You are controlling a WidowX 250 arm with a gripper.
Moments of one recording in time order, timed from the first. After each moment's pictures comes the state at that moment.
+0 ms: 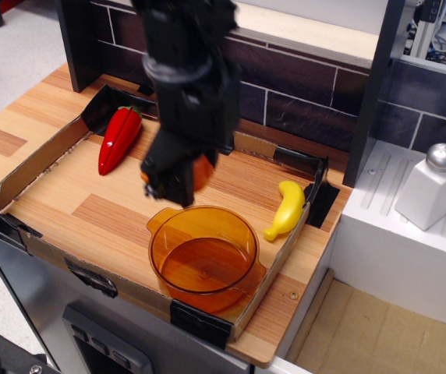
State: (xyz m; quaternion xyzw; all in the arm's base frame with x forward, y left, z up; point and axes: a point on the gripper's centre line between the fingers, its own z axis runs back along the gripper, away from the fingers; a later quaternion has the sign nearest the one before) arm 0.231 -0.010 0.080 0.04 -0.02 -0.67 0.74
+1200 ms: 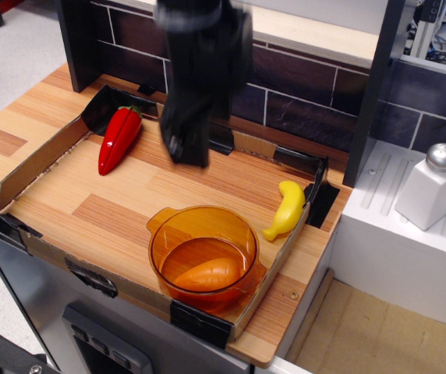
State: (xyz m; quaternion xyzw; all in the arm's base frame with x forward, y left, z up) arm 0.259 -0.002 0.122 0.03 -0.06 -0.59 0.80
